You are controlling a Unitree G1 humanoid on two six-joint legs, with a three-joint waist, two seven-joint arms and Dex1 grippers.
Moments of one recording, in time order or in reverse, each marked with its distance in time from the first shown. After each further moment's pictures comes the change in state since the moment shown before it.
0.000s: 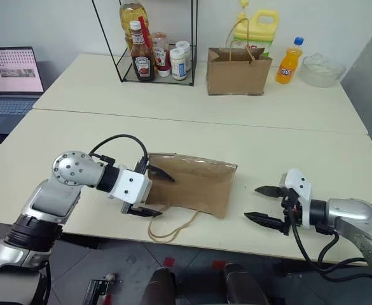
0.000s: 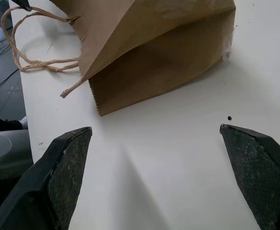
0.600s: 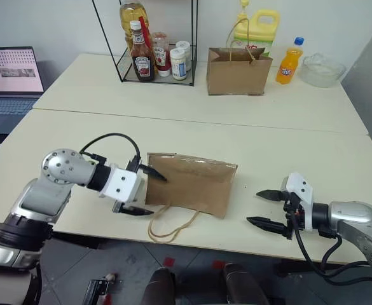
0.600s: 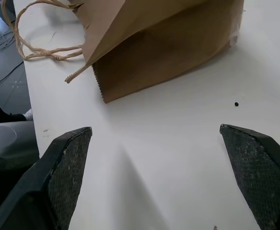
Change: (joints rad) left arm 0.016 0.054 0.020 -0.006 -0.028 0.031 -0.019; right arm 0.031 -0.011 -0.001 0.000 0.000 -0.017 0.007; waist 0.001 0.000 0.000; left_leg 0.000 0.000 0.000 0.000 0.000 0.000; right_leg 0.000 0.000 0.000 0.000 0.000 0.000
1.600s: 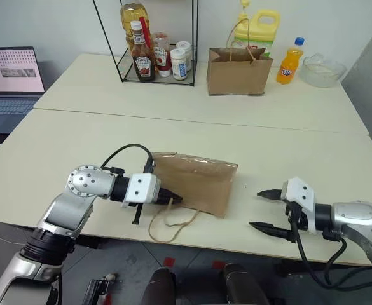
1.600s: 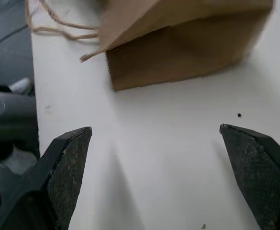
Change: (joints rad) left arm 0.050 -0.155 -0.004 -0.099 -0.137 0.340 0.163; right arm 0.059 -0.096 0.058 -0.026 -0.169 -0.299 0.082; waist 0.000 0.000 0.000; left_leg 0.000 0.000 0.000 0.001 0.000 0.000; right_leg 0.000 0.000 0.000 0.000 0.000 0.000
